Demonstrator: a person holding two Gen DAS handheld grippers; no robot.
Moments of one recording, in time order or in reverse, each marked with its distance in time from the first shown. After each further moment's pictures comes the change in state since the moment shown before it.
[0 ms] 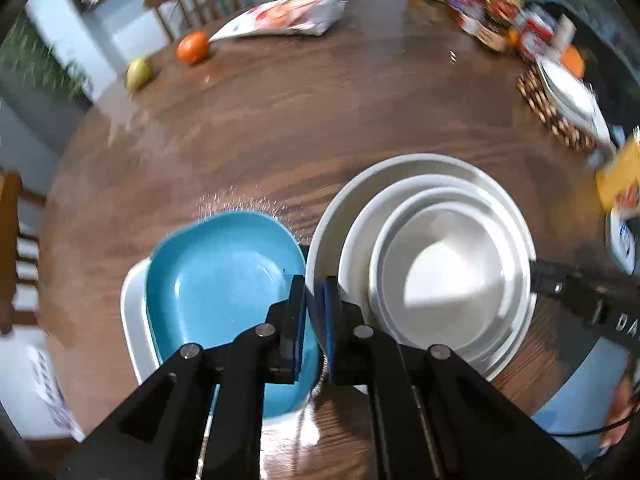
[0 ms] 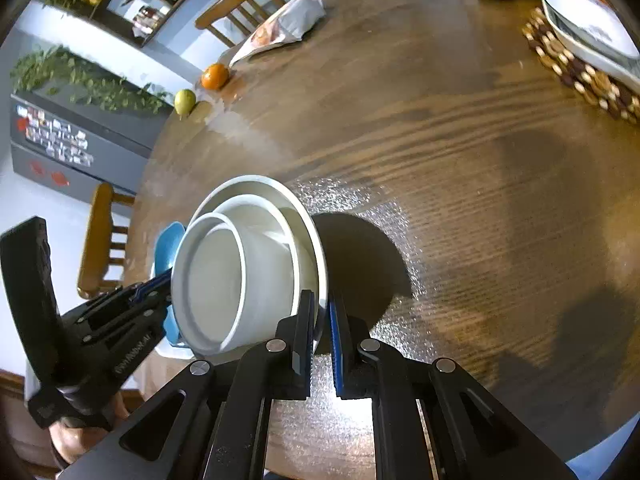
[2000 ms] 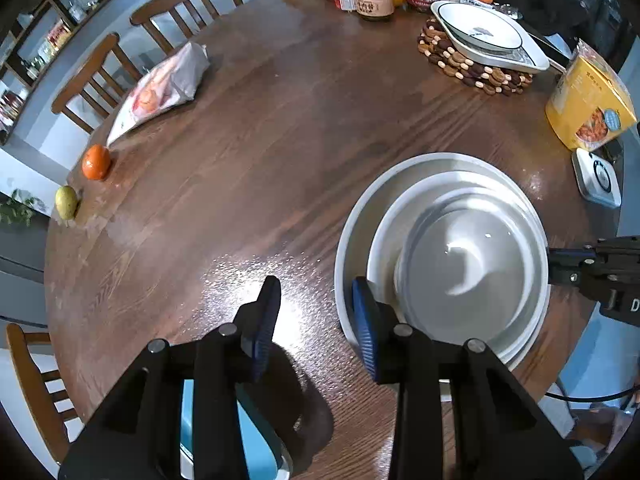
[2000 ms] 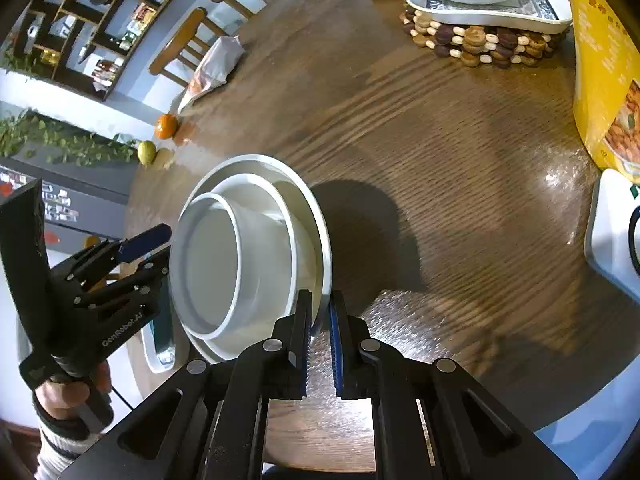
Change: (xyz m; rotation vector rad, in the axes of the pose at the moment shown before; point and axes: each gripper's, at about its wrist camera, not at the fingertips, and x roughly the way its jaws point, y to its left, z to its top) left arm 0.005 -0.068 0.052 0.365 0.031 -0.078; right arm -0.044 -0.071 -0.011 0.184 -0.056 -0.035
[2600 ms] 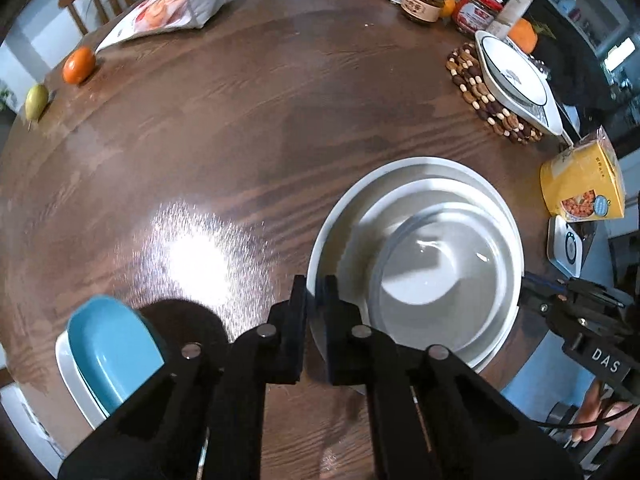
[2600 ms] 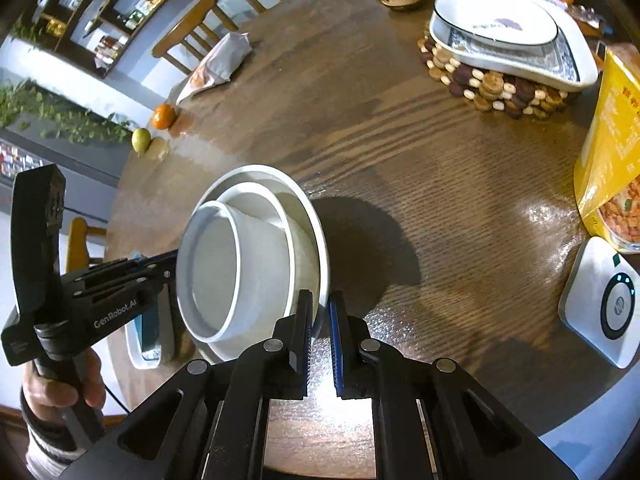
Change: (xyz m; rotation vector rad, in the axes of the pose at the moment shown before) left arm 0.010 0.022 -0.009 -0.307 0.082 -0.197; right arm -0.004 0.019 0.018 -0.104 0.006 -0.077
